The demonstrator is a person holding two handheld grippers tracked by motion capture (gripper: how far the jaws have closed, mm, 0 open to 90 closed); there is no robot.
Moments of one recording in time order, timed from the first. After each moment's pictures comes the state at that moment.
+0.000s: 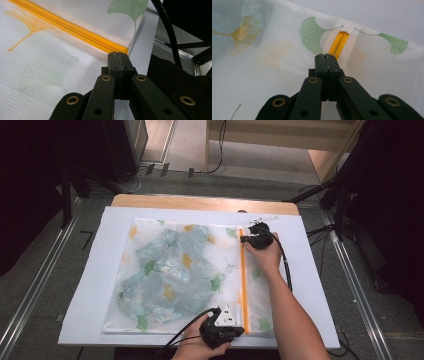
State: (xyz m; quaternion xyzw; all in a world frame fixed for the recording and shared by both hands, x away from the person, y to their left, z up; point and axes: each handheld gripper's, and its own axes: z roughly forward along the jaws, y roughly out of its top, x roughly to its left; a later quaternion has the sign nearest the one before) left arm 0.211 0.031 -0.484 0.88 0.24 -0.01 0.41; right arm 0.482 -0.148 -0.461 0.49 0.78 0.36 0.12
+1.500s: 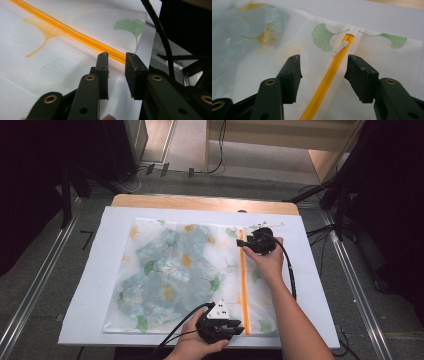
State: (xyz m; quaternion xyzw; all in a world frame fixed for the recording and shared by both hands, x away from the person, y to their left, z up) left arm 0.222 0.045 -0.478 0.85 0.27 -0.04 0.45; right arm 0.450 -0.155 -0.456 0.49 0.76 0.41 0.13
